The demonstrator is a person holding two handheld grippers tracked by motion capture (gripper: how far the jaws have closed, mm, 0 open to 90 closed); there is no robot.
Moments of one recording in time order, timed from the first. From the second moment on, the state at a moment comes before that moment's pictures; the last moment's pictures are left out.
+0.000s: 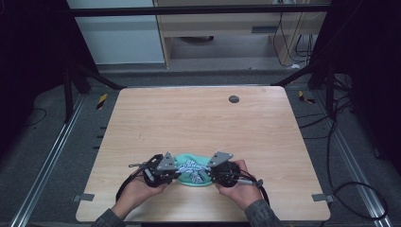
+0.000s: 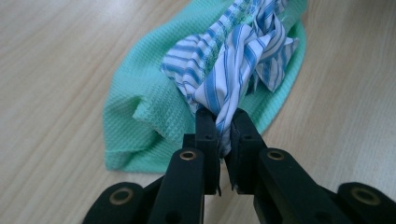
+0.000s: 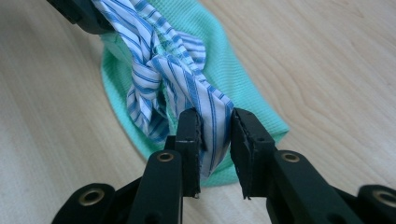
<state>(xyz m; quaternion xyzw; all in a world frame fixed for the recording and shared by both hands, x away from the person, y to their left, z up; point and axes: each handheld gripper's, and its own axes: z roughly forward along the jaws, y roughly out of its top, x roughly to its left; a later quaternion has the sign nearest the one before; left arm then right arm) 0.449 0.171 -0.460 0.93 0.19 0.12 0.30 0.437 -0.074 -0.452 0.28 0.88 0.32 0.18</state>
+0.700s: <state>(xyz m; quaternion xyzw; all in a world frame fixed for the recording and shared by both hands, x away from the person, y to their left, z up) 0.475 0.161 -0.475 0.89 0.24 0.15 0.34 0.469 -0.081 -0.448 0.30 0.88 0.31 0.20</state>
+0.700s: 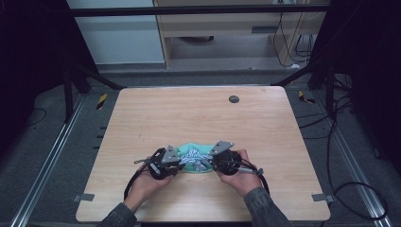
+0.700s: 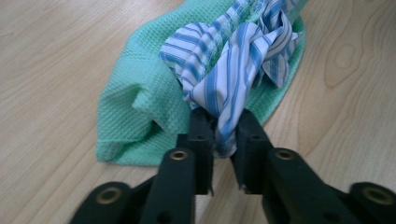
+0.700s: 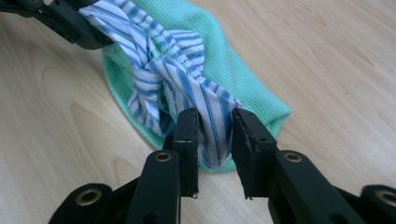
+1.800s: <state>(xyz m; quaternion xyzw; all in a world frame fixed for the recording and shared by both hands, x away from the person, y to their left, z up) 0.451 0.167 -0.471 0.90 0.21 0.15 0.36 0.440 -0.072 -0.454 0.25 0.90 0.31 0.19</state>
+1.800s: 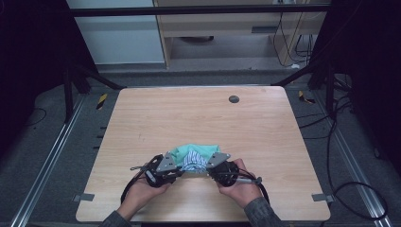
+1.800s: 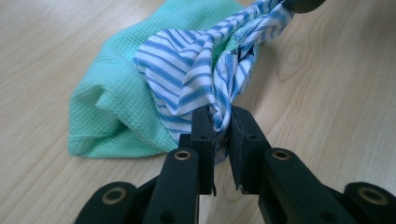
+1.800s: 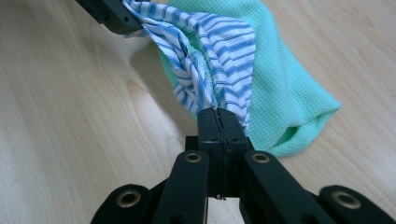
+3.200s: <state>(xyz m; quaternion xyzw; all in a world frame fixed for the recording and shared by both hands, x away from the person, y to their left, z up) 0.459 0.242 -0.479 0.84 0.36 0.19 0.35 0.437 -0.146 -0.478 0.37 0.83 0.34 0.22</state>
